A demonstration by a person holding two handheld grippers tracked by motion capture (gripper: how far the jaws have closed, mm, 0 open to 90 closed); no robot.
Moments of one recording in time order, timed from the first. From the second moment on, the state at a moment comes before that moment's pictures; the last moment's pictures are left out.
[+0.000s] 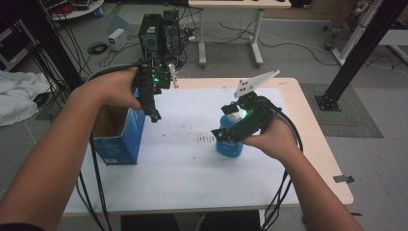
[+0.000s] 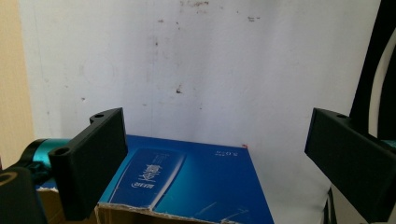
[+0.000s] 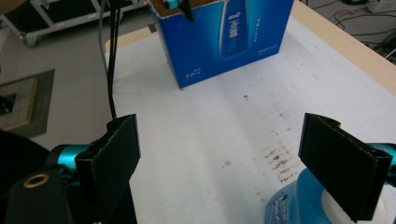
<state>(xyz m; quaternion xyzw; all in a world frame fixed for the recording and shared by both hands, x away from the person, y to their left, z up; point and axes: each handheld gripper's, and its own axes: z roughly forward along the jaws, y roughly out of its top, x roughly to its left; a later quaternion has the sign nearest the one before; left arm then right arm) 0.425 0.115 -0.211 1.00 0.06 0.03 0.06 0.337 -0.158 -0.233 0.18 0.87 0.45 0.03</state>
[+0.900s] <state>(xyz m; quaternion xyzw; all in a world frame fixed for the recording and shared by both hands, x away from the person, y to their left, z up) 0.427 0.118 -0.219 1.00 0.07 0.03 0.04 0.409 -0.204 -0.226 0.29 0.80 0.51 0.12</state>
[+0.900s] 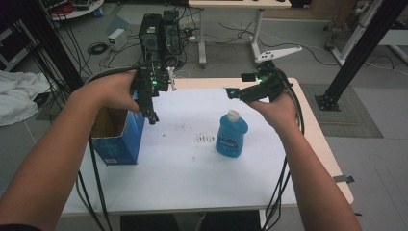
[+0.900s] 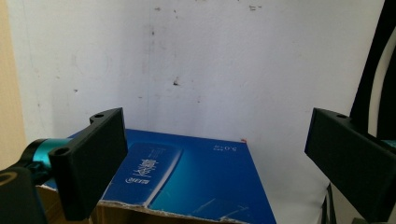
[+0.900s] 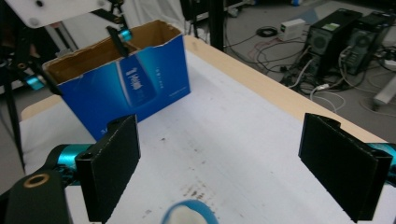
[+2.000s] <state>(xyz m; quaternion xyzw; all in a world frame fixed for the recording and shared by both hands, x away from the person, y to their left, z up) 0.422 0.115 -0.222 1.00 0.06 0.03 0.05 0.349 -0.295 -0.331 0.31 0.79 0.51 0.11</state>
